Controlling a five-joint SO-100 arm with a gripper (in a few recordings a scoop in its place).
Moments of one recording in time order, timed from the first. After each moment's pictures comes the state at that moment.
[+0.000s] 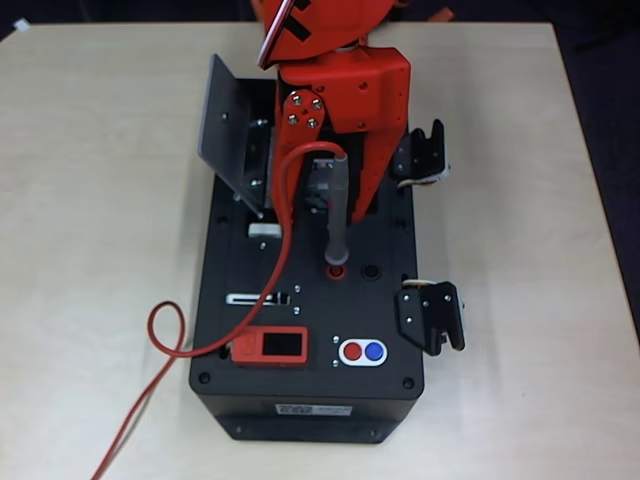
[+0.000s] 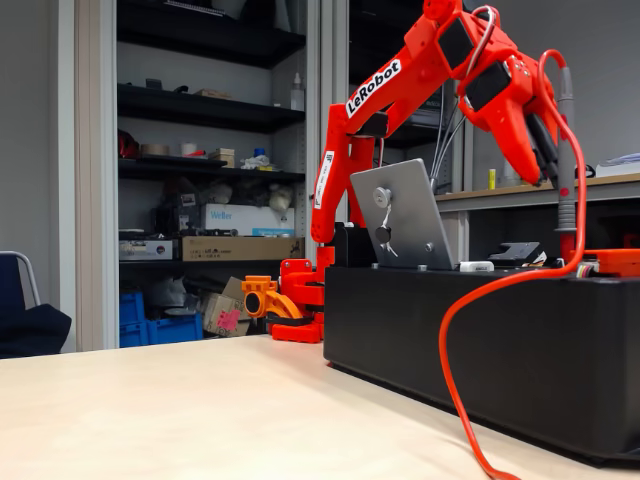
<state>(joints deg) -4.6 82.5 54.9 87.9 80.6</state>
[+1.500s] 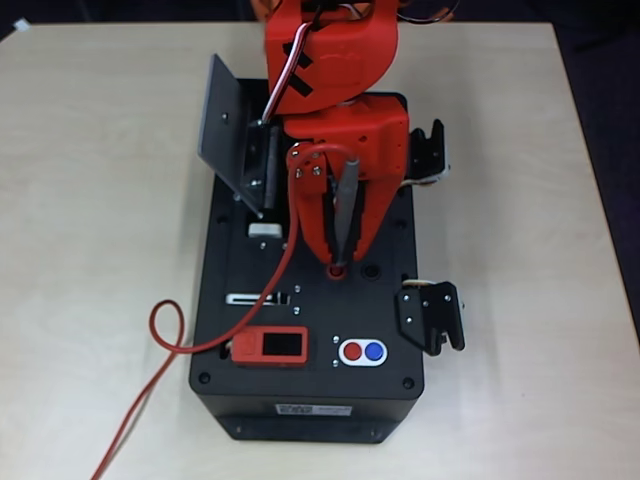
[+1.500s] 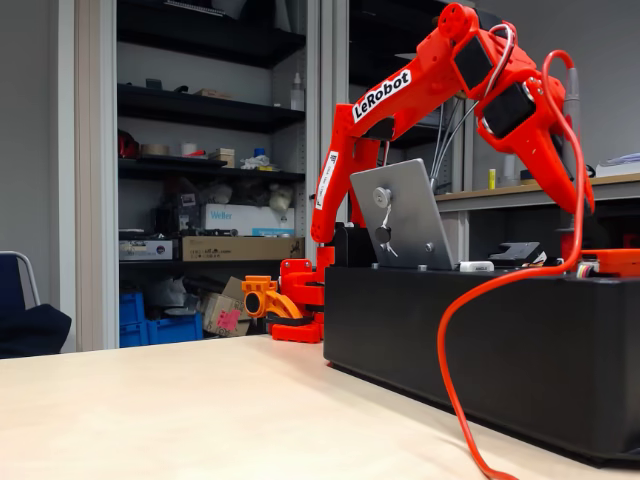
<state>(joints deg) -4.7 77.3 56.1 82.6 81.7</state>
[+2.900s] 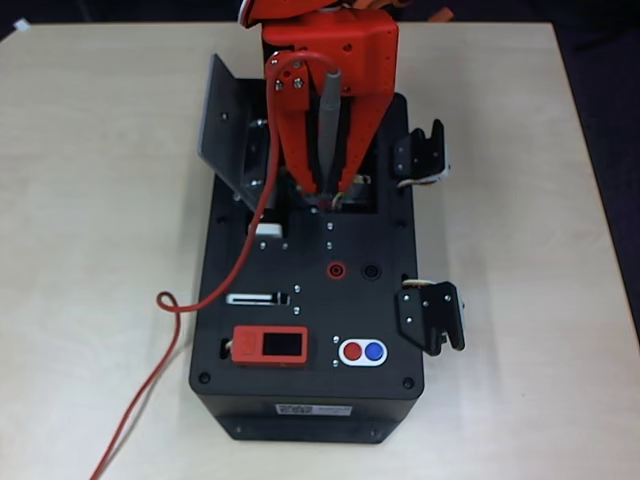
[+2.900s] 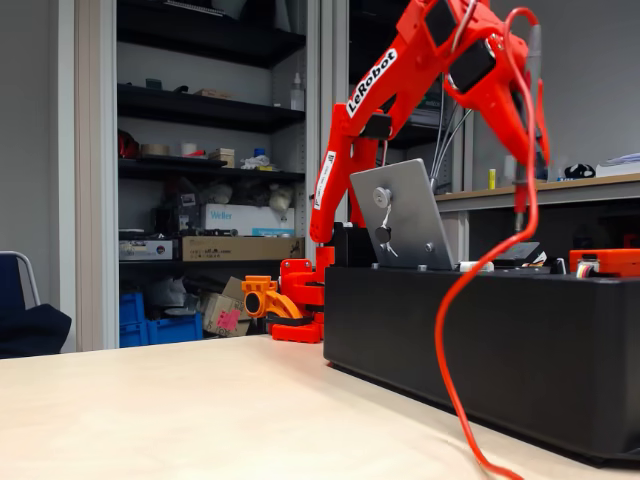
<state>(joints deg) -2.8 80.8 41.9 101.6 79.5</state>
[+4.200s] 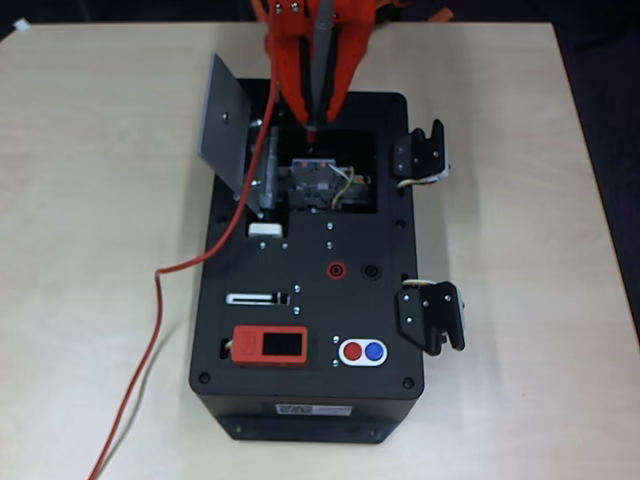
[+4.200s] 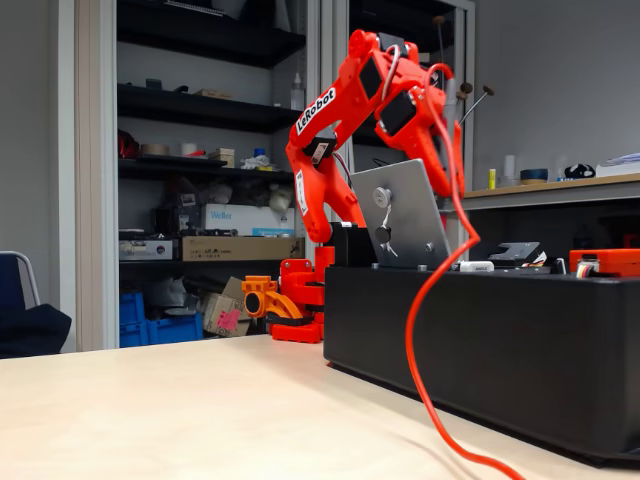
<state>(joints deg) -1.4 127.4 103.0 82.9 74.4</state>
